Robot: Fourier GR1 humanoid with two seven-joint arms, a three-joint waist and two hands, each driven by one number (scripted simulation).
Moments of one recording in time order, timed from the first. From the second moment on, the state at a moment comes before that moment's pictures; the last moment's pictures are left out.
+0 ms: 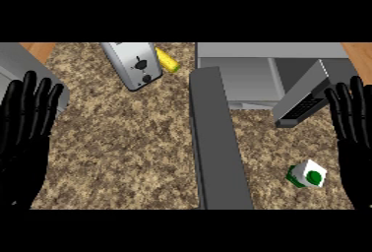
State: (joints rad) left arm -0.04 0.12 -0.02 -2.10 0.02 -0.02 -0.02; right arm -0.01 -0.11 0.02 -2.10 -0.01 0.00 -0.03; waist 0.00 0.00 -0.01
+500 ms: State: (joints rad) left arm 0.06 0.04 -0.04 -2.11 0.01 0.06 0.04; right arm 0.08 -0.02 0.10 -2.18 0.07 -0.17 0.07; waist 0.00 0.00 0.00
